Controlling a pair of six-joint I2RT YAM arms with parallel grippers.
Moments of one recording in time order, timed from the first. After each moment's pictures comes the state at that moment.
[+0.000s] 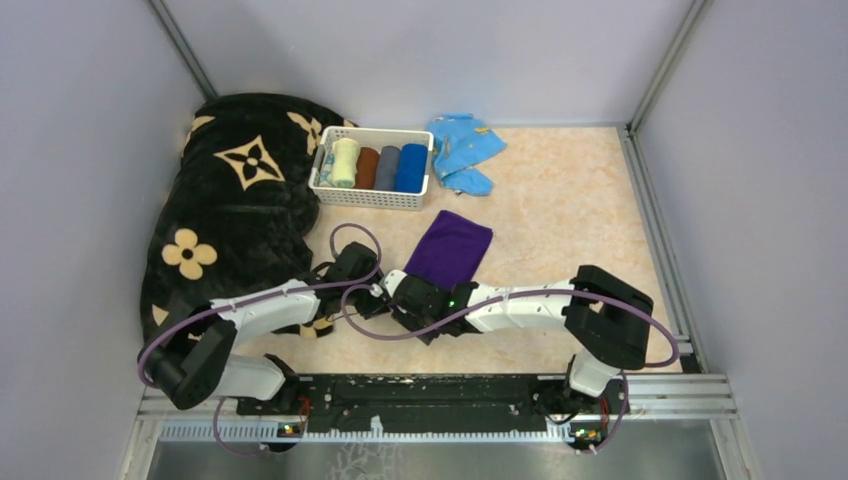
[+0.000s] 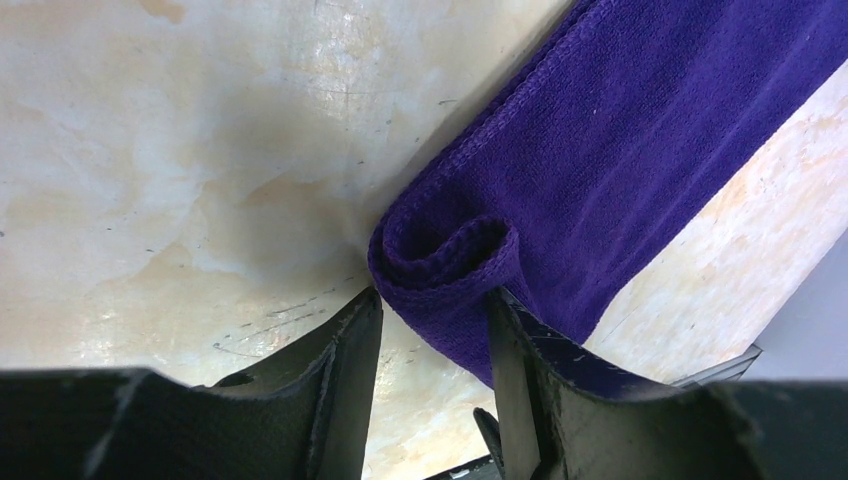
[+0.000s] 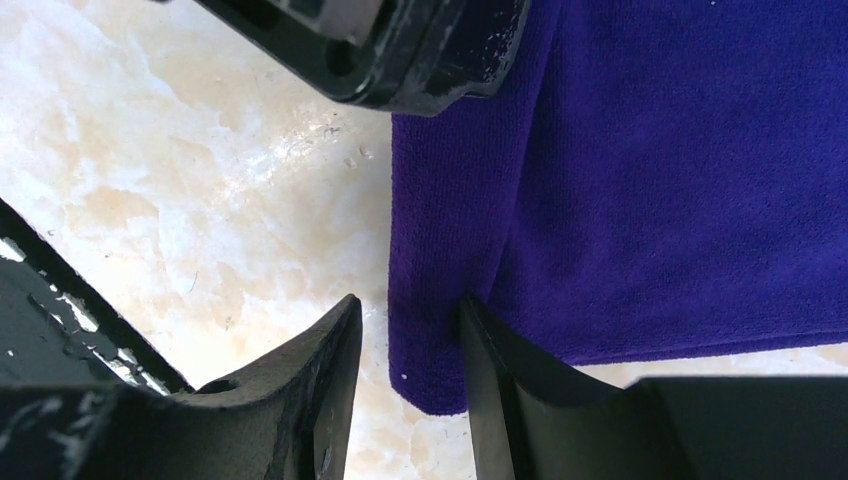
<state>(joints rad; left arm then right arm) -0.70 1.34 0.54 -0.15 0.01 -1.14 1.20 1.62 0.92 -0.32 0.17 0.13</state>
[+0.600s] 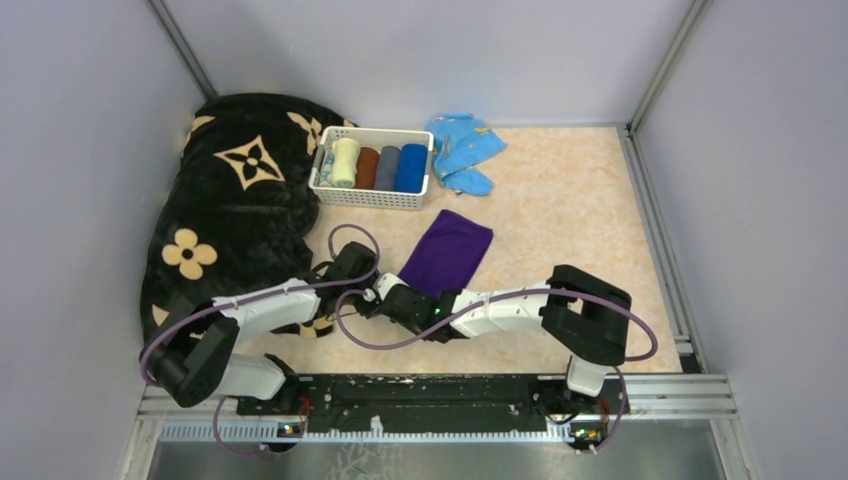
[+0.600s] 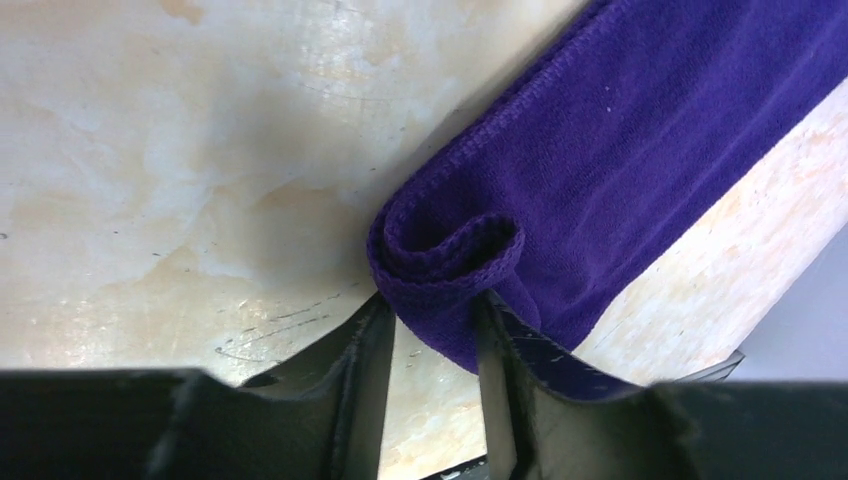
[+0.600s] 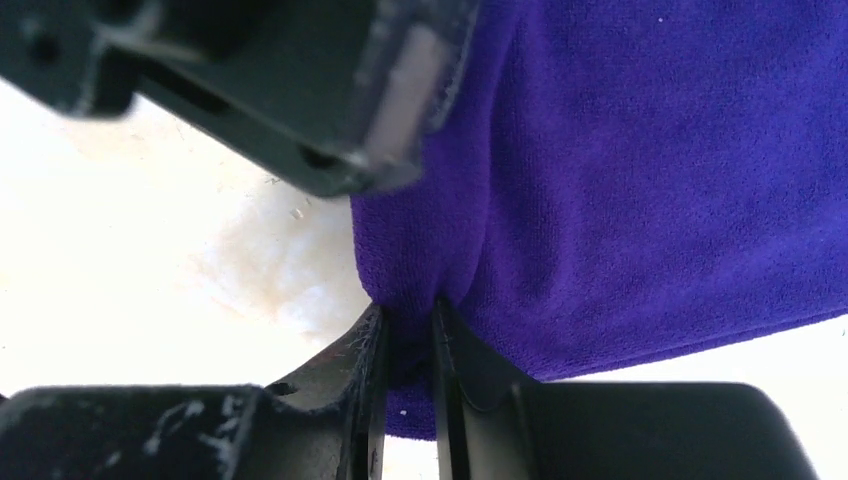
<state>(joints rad) -0.69 1.35 0.54 -0.15 0.02 -1.17 1.25 1.73 0.97 -0.30 0.35 0.13</state>
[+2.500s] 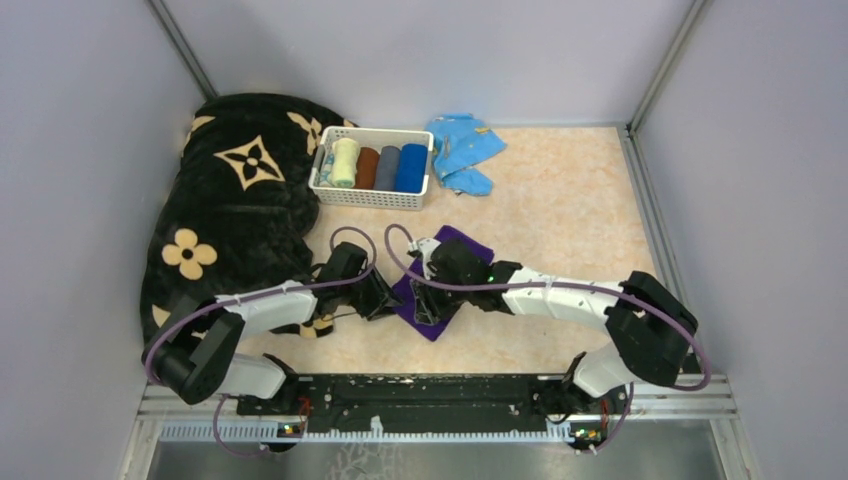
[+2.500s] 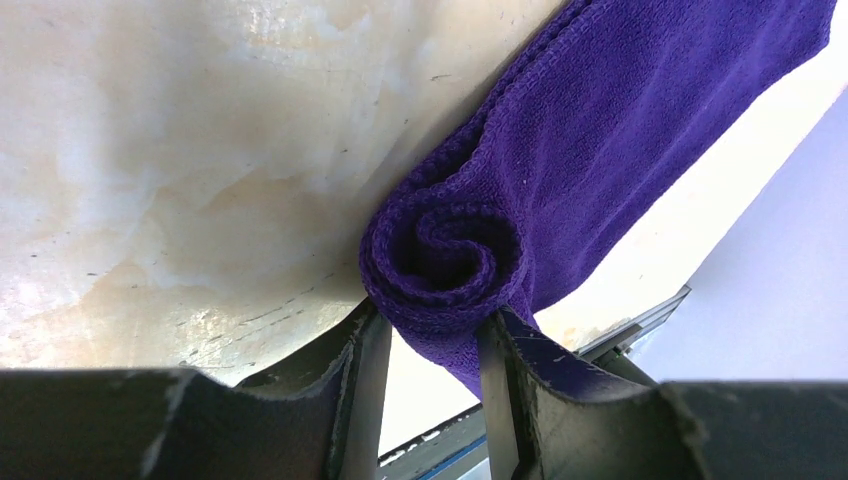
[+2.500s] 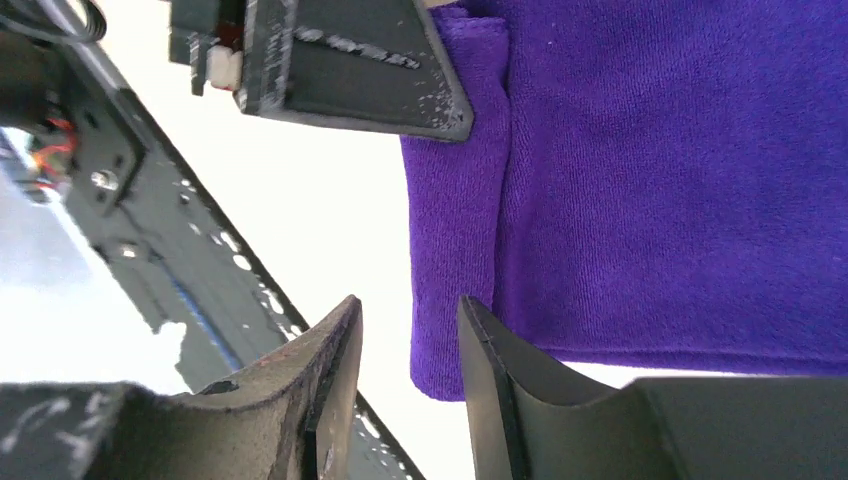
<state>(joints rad) -0.61 1.37 0.48 -0.03 0.21 -1.16 0.91 1.46 0.80 -0.17 -0.31 0.40</state>
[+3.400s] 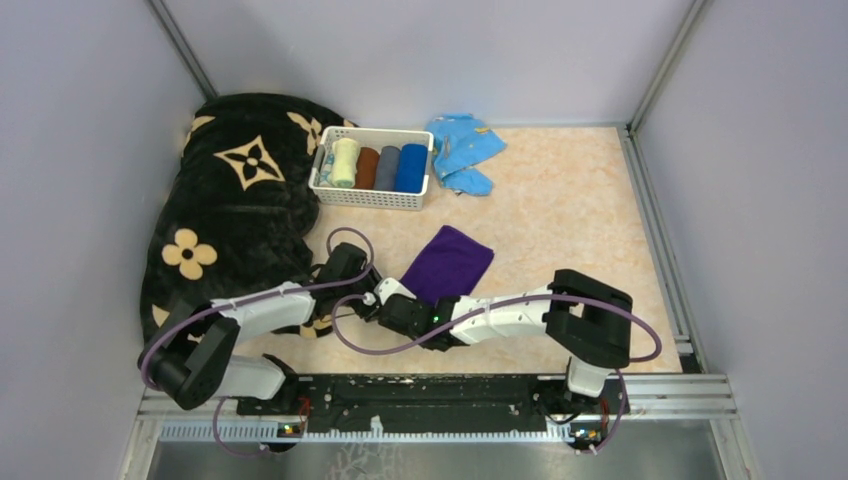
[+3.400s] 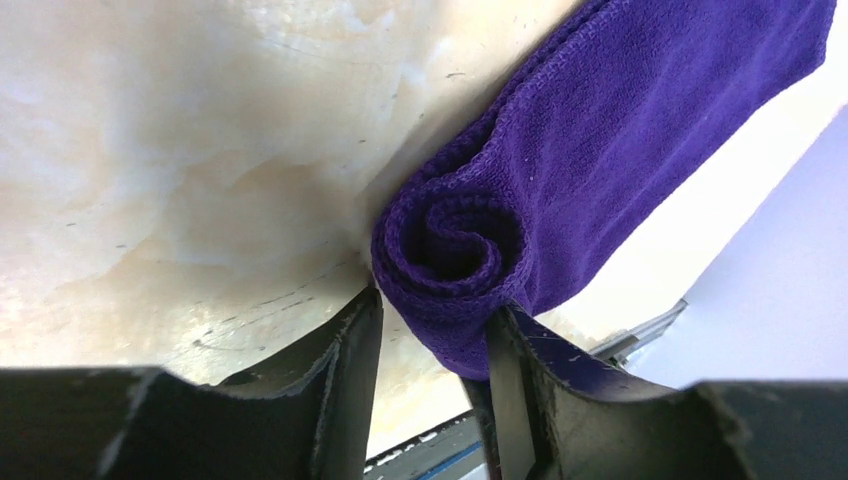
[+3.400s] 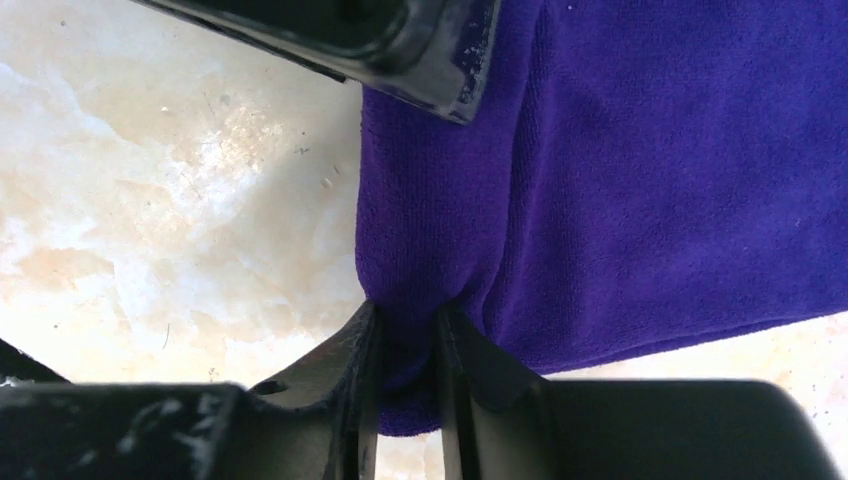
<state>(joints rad) -0.61 1.35 0.48 -0.04 0.19 -1.19 1.30 1.71 0.97 -0.35 0.39 0.24</state>
